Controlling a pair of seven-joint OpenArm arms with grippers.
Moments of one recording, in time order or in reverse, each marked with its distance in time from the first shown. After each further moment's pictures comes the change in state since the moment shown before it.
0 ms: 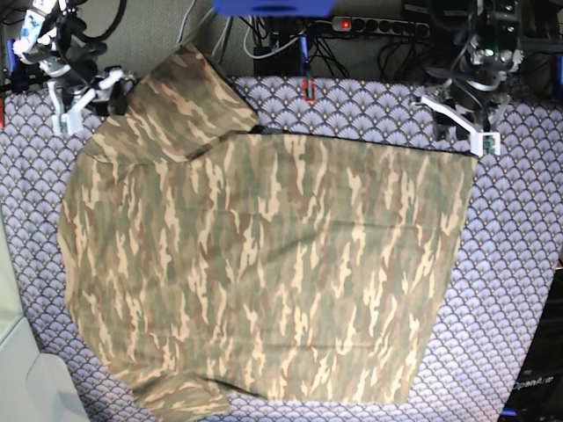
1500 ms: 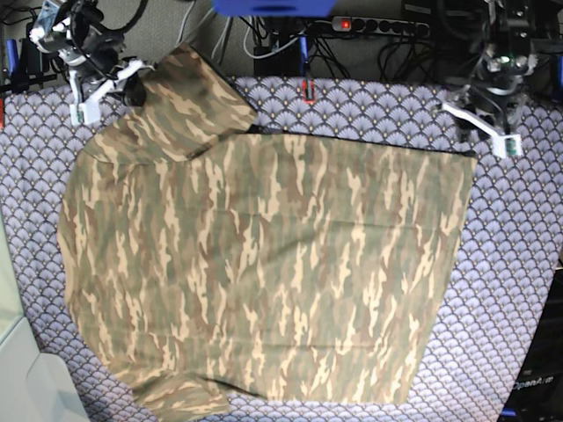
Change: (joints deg) left arm -1.9 0.2 -7.7 -4.2 -0.4 -0.6 0.6; right arm -1.2 -4.5 -0.1 0.8 2.4 0.7 -2.9
